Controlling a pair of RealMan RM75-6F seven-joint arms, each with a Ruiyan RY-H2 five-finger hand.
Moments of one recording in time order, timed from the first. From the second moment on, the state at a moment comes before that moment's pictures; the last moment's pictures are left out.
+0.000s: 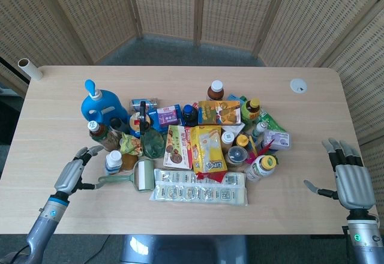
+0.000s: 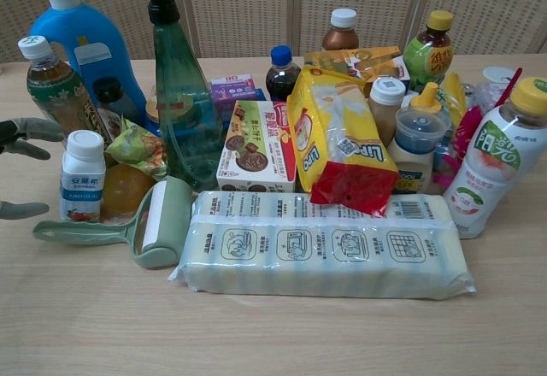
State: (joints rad) left arm -0.30 -1.49 -0.04 -1.34 1.45 1.15 -0.44; right arm 0.13 -1.08 0.10 -1.80 -1.39 1.44 -0.23
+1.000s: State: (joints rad) left arm -0.31 -1.56 -0.13 -1.36 1.45 1.30 -0.54; right arm 0.11 -1.06 0.10 -1.80 -1.40 1.45 -0.20
